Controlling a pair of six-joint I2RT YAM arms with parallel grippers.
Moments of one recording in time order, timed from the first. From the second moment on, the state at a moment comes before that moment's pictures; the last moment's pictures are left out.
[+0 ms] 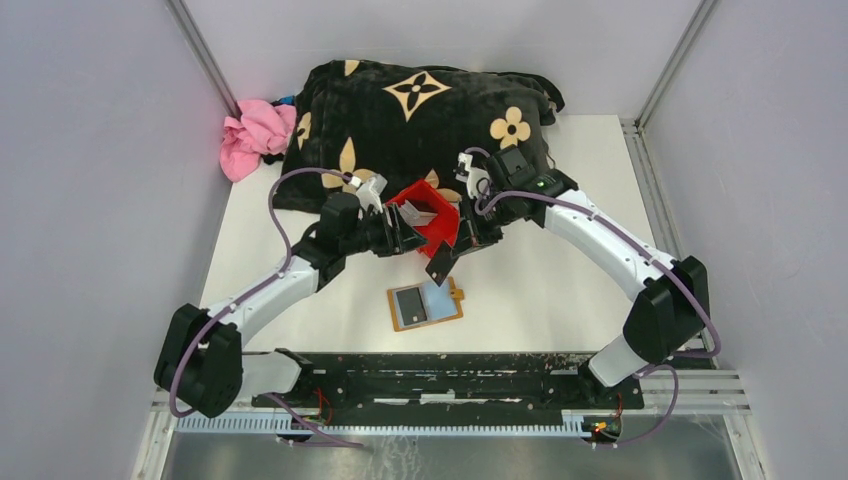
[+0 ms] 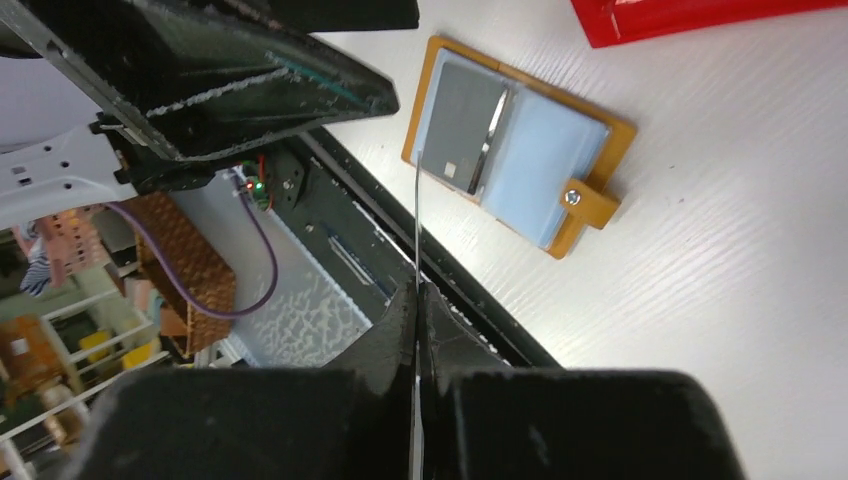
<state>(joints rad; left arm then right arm) -0.47 1.27 0.75 0.05 0.40 -0.66 0.59 1.58 1.43 -0.85 -0.53 0.35</state>
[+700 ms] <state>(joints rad) -0.46 1.24 0.63 0.24 0.79 -0.71 0.50 1.53 1.19 -0.59 -0.87 0.53</state>
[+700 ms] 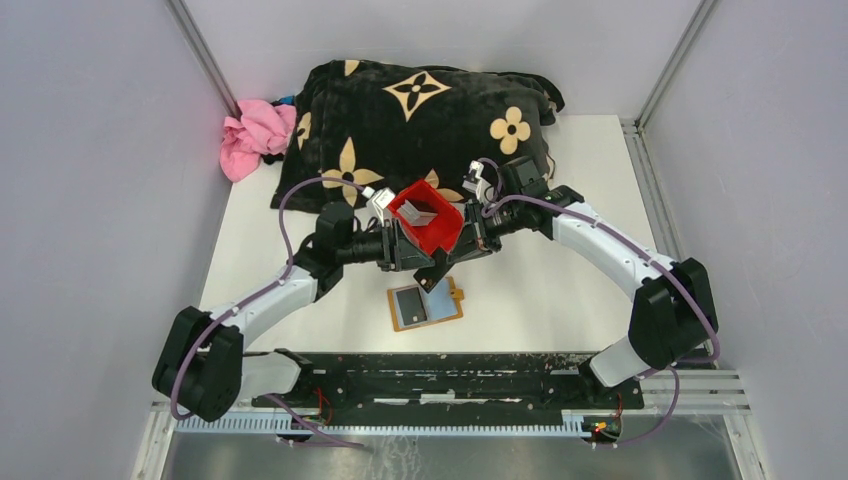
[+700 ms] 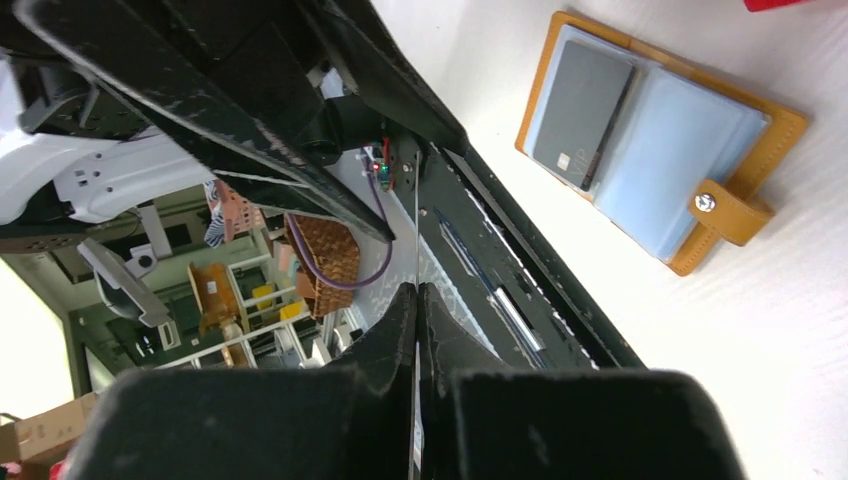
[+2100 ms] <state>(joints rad) -0.42 1.15 0.43 0.31 0.64 -0.87 0.49 1.62 1.24 -0.56 -0.79 0.52</state>
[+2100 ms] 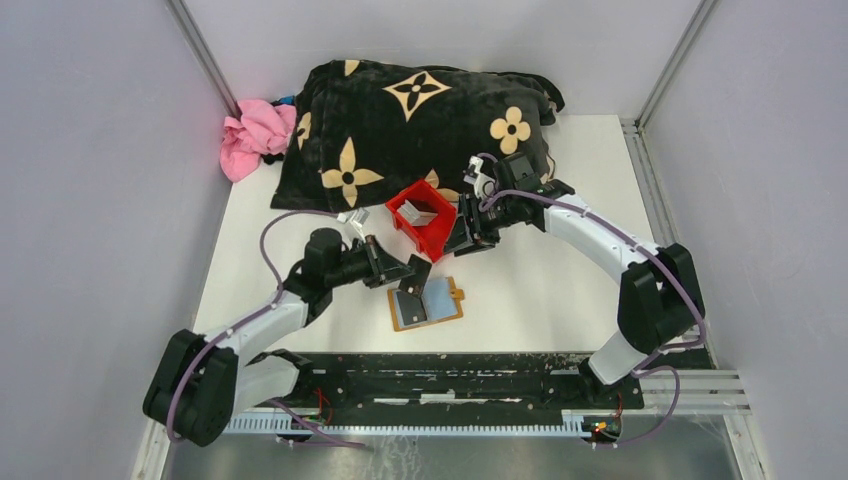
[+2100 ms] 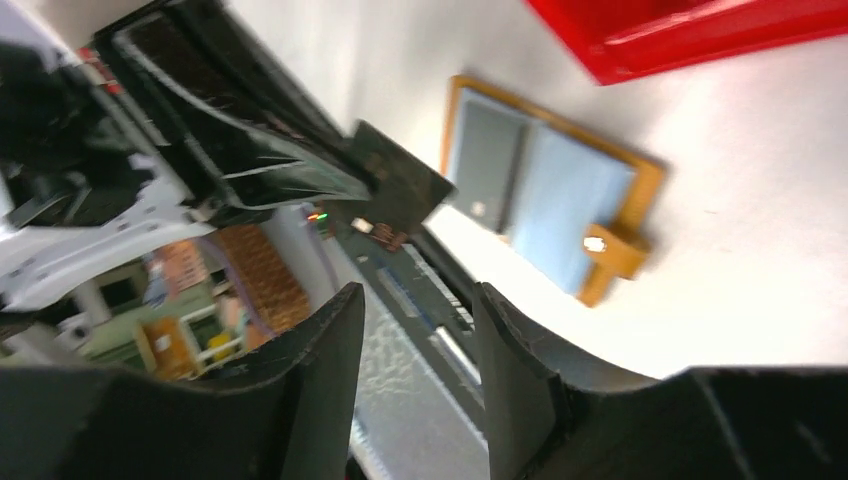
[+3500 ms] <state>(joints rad) -0.89 1.11 0.20 0.33 -0.30 -1.27 0.65 1.63 1.13 -0.49 0.14 0.51</state>
